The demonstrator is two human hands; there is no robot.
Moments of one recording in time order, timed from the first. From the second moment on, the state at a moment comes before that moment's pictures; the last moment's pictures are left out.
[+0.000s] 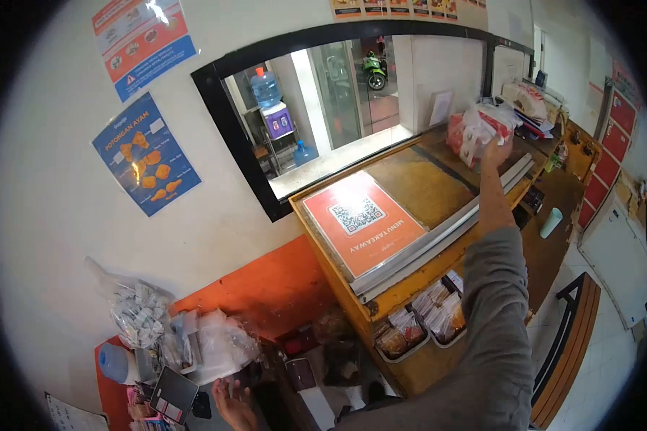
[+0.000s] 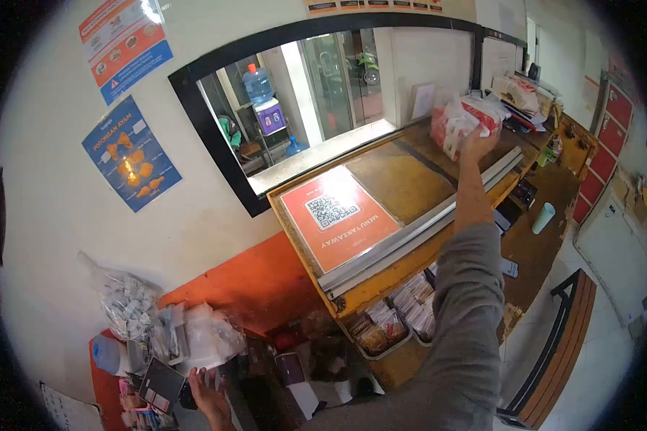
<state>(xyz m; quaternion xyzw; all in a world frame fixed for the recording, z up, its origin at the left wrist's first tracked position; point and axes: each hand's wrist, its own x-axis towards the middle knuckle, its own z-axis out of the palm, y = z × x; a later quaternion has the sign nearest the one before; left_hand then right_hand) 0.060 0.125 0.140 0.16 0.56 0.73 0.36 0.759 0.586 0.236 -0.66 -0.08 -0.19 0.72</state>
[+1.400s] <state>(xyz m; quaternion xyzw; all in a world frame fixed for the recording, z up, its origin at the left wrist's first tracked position) -0.235 -0.173 -0.093 -0.15 0.78 0.60 -0.04 -0.410 0.398 -0.075 -0.28 -0.93 0.05 0.24</state>
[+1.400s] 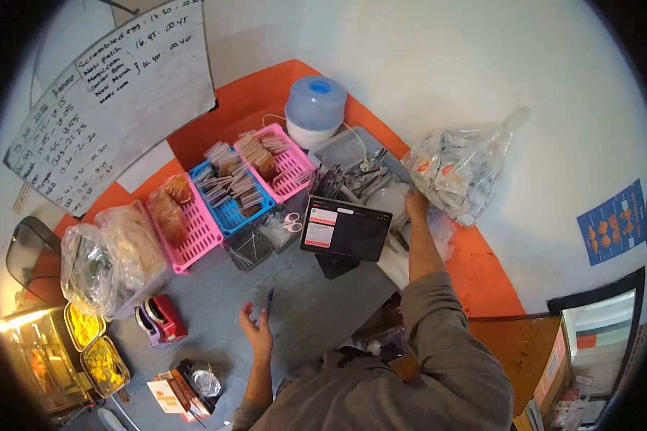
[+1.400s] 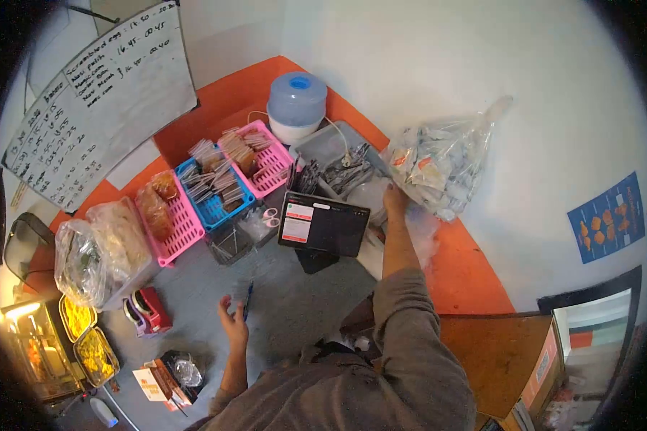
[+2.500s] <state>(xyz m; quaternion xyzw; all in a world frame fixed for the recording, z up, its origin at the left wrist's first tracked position) -0.360 0.233 0.003 0.38 0.92 0.02 -0.02 -0.378 0.447 -0.074 -0.32 -0.53 0.74 0.26</state>
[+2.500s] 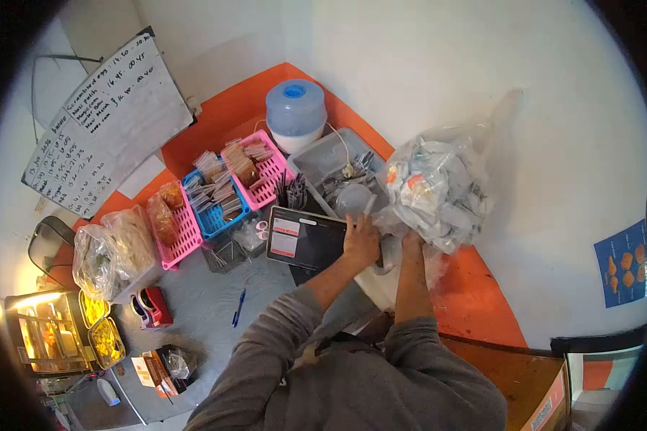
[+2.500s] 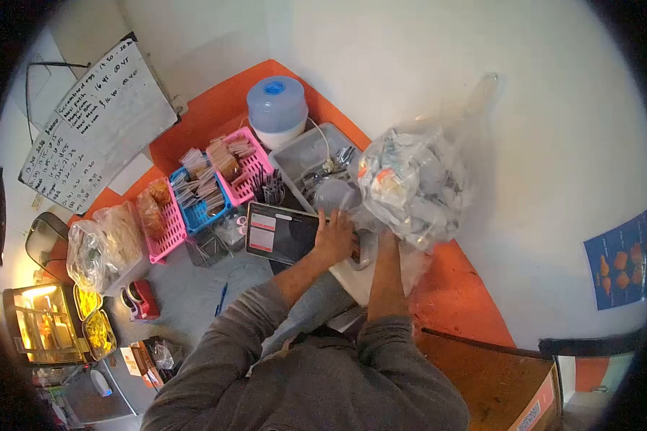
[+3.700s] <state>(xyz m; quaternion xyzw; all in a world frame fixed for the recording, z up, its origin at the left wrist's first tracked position) -0.146 -0.131 0.021 -0.14 0.62 0.77 0.11 -0.266 0.120 0.093 0.31 -0.77 0.50 -0.26</state>
